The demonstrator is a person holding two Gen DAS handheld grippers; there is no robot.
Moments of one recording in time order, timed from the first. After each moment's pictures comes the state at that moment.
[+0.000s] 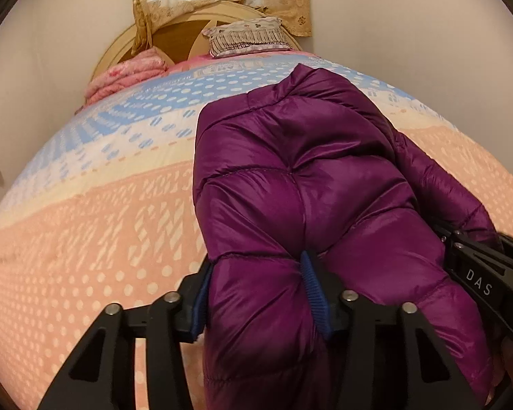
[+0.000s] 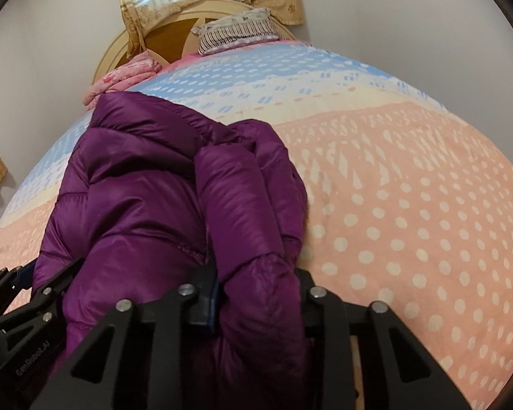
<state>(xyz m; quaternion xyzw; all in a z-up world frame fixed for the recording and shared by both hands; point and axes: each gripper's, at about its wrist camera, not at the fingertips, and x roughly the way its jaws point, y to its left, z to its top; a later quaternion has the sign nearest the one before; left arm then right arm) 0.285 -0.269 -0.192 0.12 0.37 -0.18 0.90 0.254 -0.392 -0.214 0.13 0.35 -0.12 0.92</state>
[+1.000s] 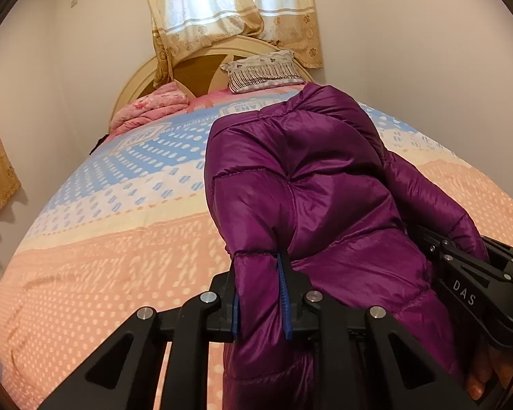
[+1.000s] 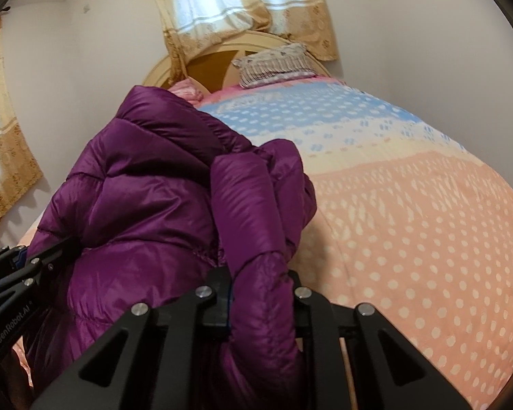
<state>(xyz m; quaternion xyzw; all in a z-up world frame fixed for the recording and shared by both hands) 0.238 -0.204 -0.107 0.12 0.30 -0.16 0.93 0.236 -0.345 -0.160 0.13 0.28 -0.05 0.95</state>
